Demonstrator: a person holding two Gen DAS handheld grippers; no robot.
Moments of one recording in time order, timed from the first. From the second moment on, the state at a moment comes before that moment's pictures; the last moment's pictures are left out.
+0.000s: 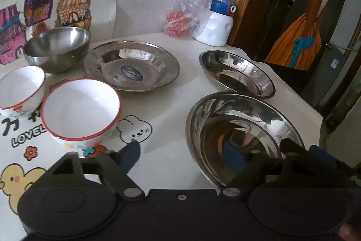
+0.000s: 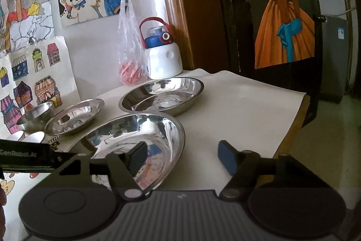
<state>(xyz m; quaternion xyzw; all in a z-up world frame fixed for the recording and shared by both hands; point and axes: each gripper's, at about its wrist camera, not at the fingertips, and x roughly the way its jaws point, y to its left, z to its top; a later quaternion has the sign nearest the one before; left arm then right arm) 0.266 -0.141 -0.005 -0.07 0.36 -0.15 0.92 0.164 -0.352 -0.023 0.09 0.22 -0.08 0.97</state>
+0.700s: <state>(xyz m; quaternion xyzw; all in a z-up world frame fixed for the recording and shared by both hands) 0.265 -0.146 0.004 -0.08 0.34 -0.18 0.92 0.166 -0.330 -0.008 0.07 0.22 -0.09 0.97</state>
